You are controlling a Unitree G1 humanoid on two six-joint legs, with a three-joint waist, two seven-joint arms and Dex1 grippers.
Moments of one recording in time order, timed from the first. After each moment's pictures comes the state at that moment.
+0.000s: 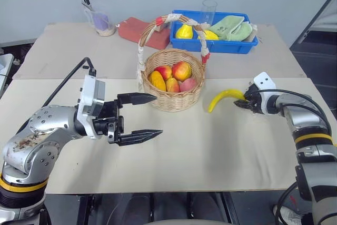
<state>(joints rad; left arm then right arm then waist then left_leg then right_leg) -0.26 0.78 0.16 -0.53 -0.88 0.57 -1.04 -0.73 -0.72 0.09 0.66 0.06 0.37 0.85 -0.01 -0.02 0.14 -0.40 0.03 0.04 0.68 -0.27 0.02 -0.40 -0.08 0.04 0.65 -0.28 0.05</state>
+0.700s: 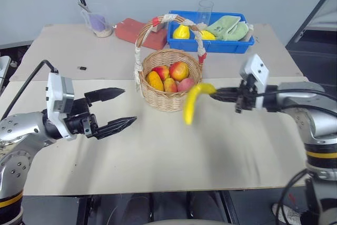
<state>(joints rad) -0.08 0.86 0.42 -0.54 -0.91 0.62 -0.94 -0.68 -0.66 0.02 -0.23 0.42 0.84 0.92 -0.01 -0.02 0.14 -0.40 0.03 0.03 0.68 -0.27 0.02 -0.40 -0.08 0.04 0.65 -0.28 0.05</state>
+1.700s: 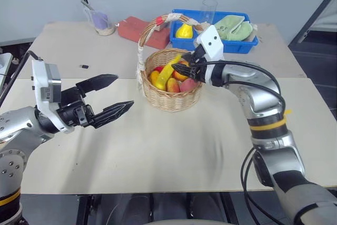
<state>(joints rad) -0.14 0.85 0.43 -0.55 -1.01 0.63 -0.81 -0.85 -0.42 0.15 -0.04 0.25 0.70 0.71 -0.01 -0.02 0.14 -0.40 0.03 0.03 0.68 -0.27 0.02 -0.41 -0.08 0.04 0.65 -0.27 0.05</state>
